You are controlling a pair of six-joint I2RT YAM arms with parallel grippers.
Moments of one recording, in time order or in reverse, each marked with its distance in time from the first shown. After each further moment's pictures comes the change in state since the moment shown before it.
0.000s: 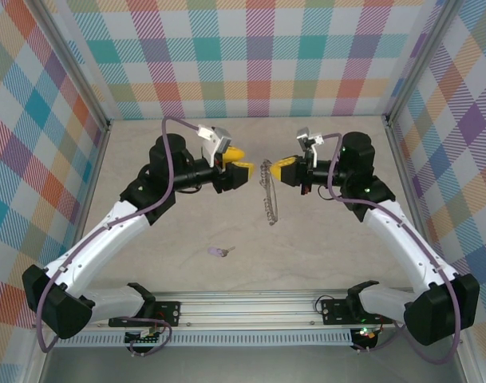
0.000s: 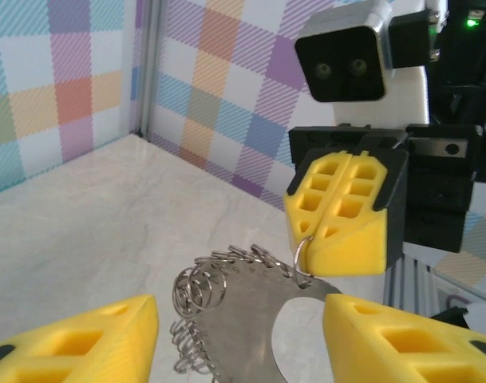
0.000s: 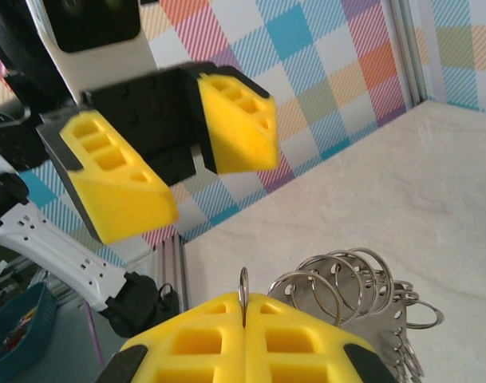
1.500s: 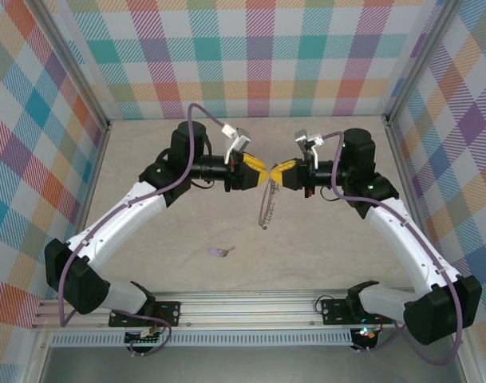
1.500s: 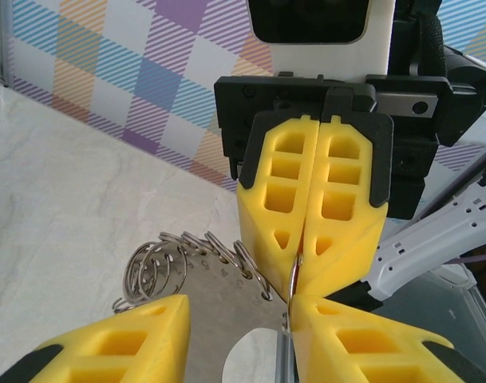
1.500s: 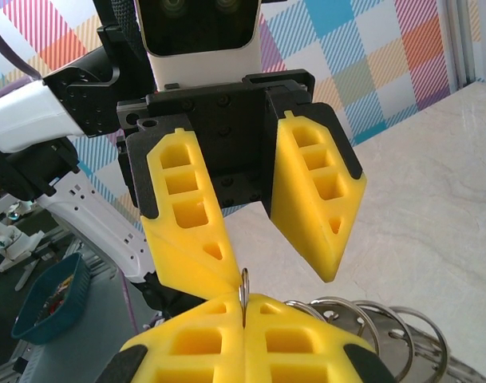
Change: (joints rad) left arm -0.003 0.188 0.136 -0.063 0.318 -0.032; right arm 0.000 0.005 0.060 -0.103 -0.098 -0.047
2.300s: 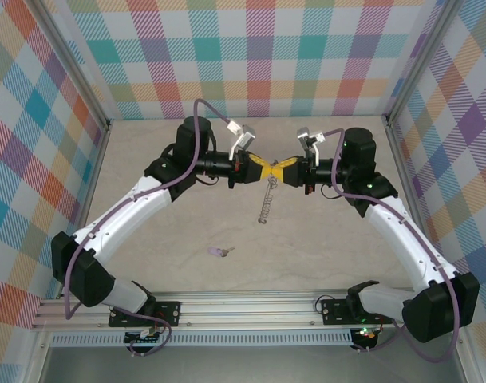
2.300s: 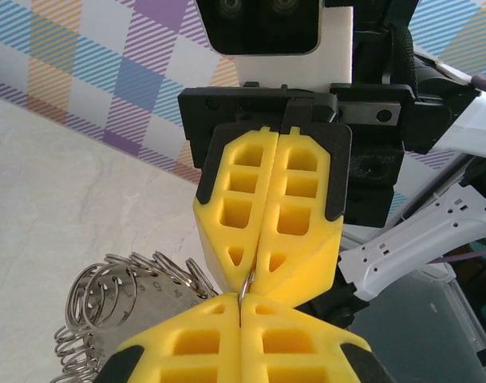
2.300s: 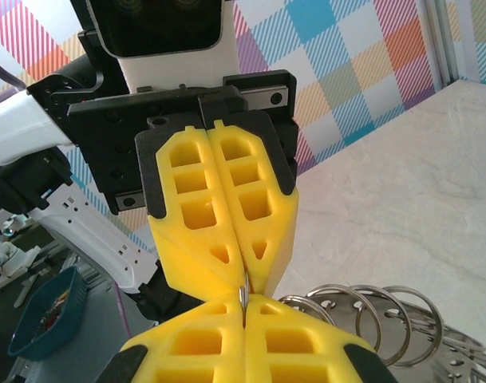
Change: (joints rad) left arm -0.011 0.060 0.062 -0.016 0.047 0.003; right arm -0.018 0.015 -0.016 0.057 0.008 0.061
